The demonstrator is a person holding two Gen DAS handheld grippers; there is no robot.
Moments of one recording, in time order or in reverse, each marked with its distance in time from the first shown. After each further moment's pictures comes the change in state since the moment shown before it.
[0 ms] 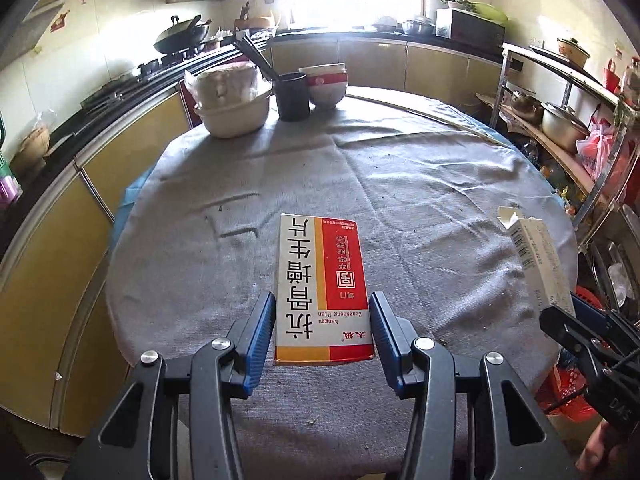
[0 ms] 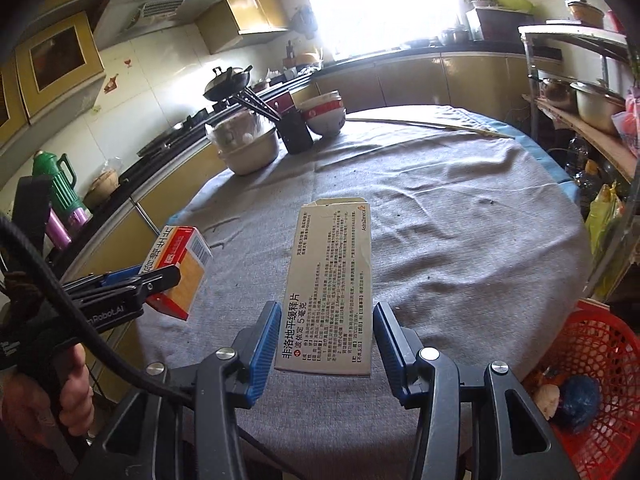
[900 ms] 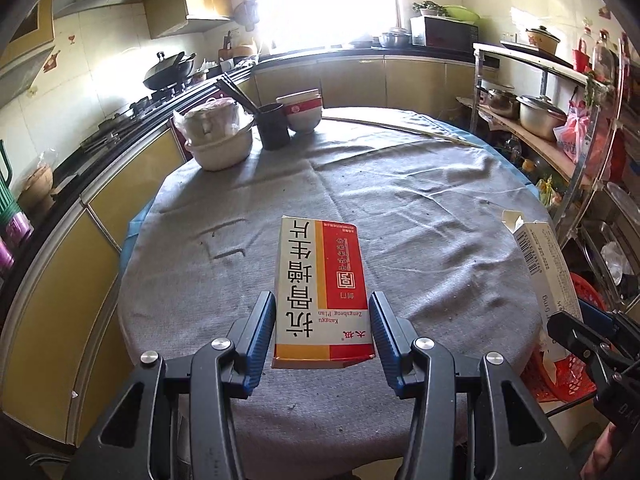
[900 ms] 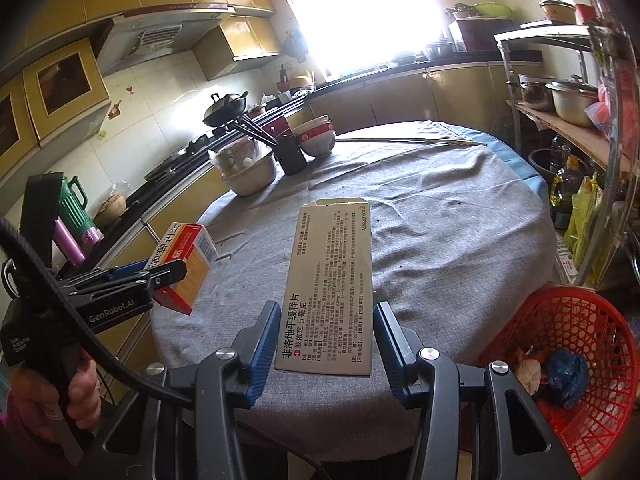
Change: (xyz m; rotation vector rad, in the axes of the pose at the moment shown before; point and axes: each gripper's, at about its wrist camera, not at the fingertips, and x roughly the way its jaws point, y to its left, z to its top) left arm -0.042 -0.036 -0.009 0.095 -0.075 0.011; right arm -0.055 -0.019 -0.022 0.053 -0.075 0.012
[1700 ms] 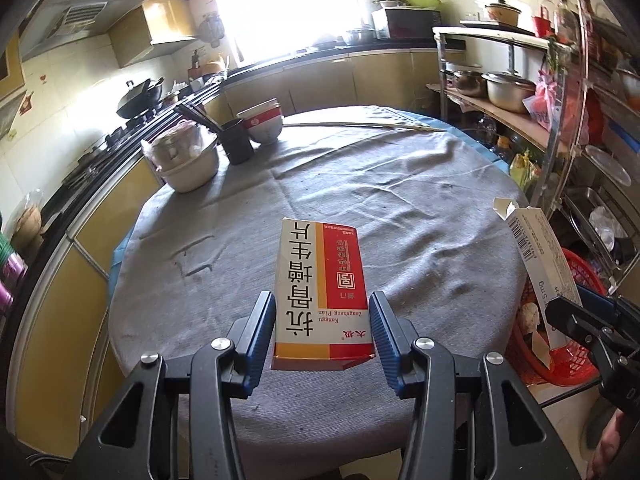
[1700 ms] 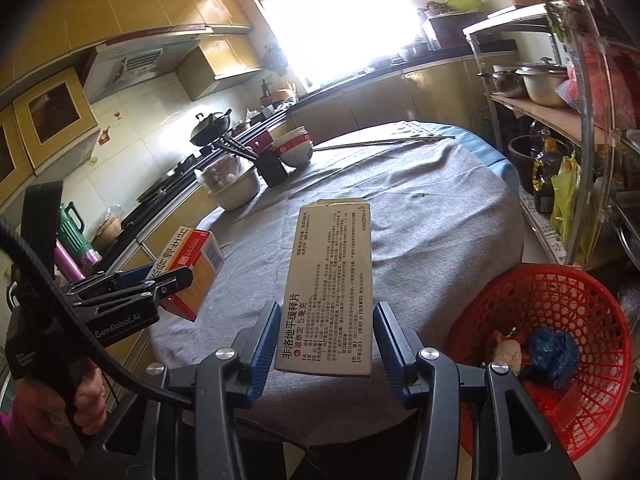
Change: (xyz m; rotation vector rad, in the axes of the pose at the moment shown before) left arm -0.009 -0.056 -0.001 0.135 -0.015 -0.019; right arm -0.029 -0.038 -0.015 0.086 -0.043 -0.012
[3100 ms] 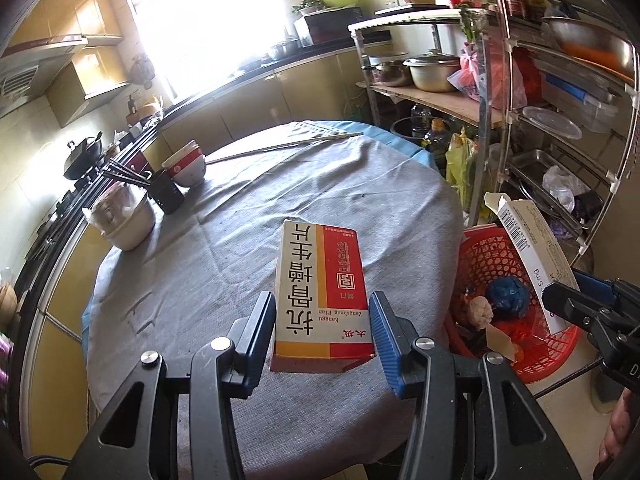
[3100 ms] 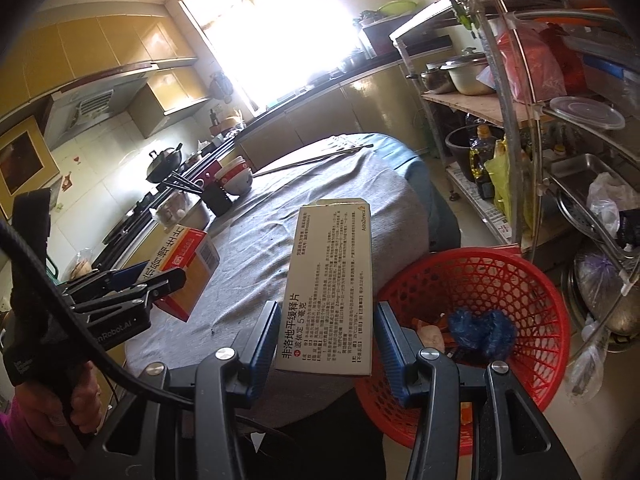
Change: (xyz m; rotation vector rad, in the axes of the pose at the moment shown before) left arm -0.009 -0.089 0.022 0.211 -0.044 -0.114; right arm -0.054 -0.070 -0.008 0.142 -0.062 -0.123
